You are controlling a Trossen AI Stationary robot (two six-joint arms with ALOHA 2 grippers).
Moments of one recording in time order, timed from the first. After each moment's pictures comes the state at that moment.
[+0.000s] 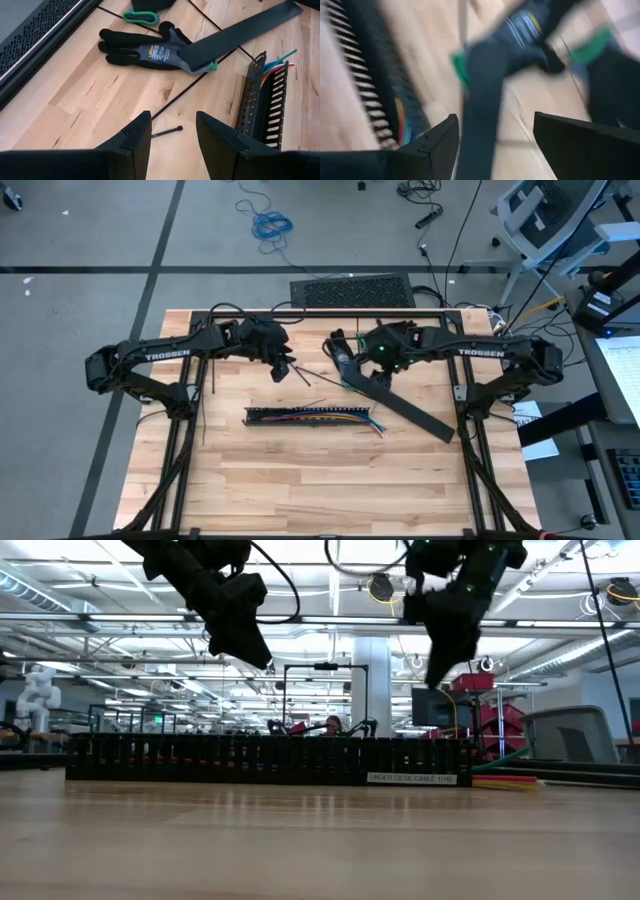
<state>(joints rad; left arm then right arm) 0.39 1.27 0.94 -0.41 0.12 -0.10 -0.27 1.39 1.07 -0.81 0.02 0.17</state>
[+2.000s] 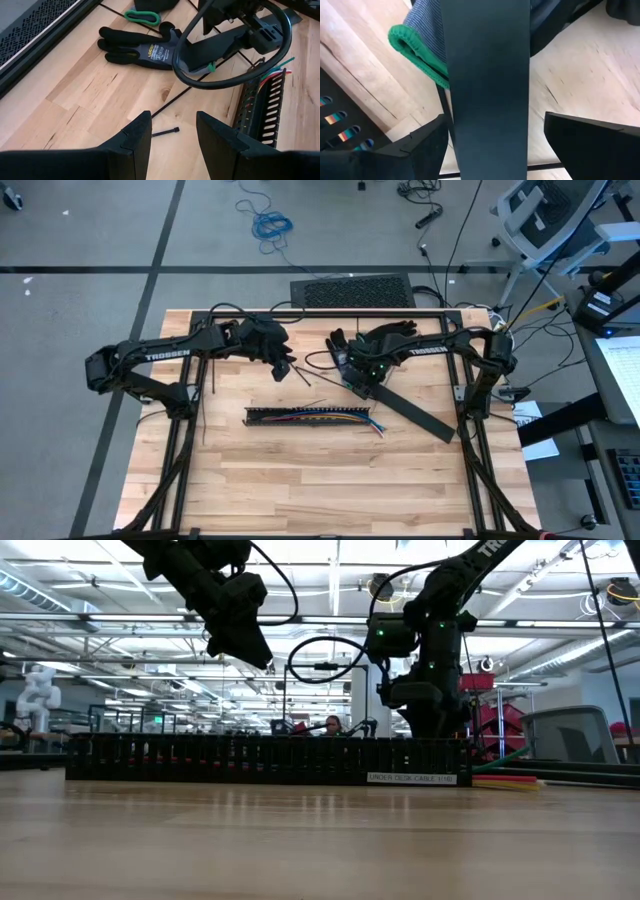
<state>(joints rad) 0.39 1.27 0.94 -0.41 0.12 -0.15 -0.31 1.79 1.10 -0.76 -0.06 0.35</state>
